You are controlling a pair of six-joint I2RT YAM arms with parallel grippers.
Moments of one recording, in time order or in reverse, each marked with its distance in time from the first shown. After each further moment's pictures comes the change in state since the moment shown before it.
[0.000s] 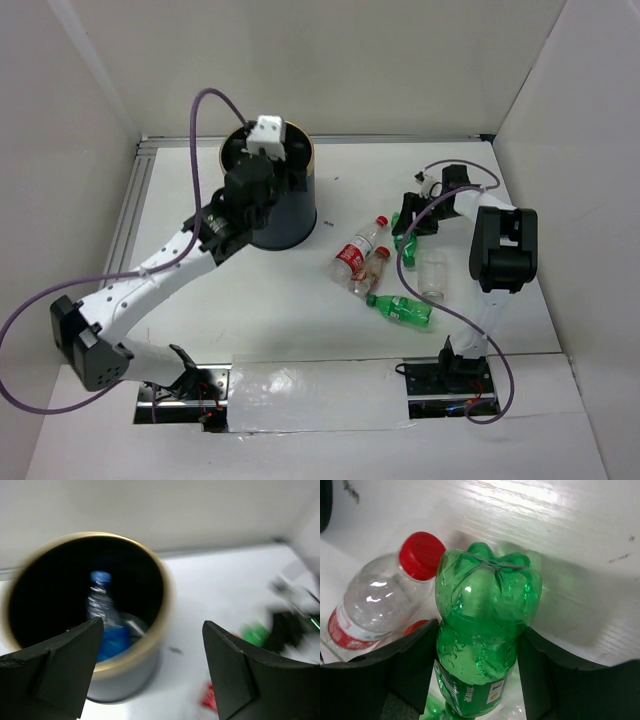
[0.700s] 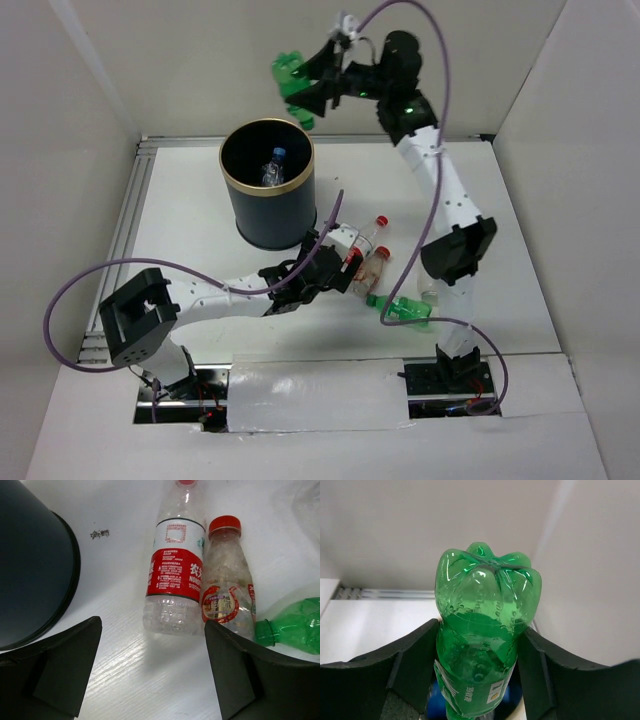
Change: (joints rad) left arm -0.343 0.194 -0.428 0.215 0.119 -0.010; right arm 0.423 0.140 1.188 0.306 -0.418 -0.012
